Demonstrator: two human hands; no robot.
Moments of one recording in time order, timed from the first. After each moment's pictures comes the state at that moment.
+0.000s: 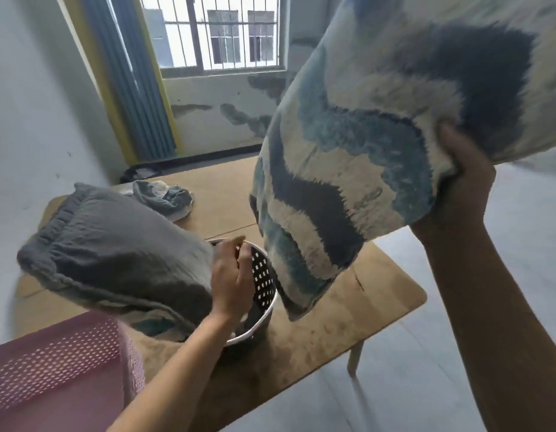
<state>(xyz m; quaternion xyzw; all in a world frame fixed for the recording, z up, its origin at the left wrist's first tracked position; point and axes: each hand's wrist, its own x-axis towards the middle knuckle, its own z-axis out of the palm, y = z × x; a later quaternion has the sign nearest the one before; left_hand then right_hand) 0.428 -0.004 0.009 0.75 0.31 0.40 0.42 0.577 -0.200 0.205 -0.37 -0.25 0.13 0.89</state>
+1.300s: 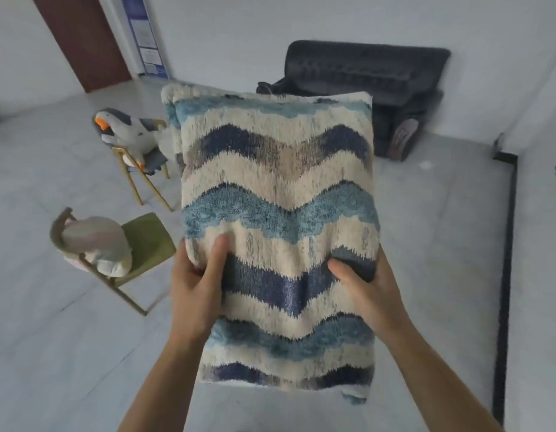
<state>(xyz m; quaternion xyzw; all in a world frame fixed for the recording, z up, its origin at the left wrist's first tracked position) 0.167 -0.908 0.064 0.58 -0.40 -0.28 0.65 -0.062 -0.961 0.026 -0.54 0.48 -0.48 0.49</state>
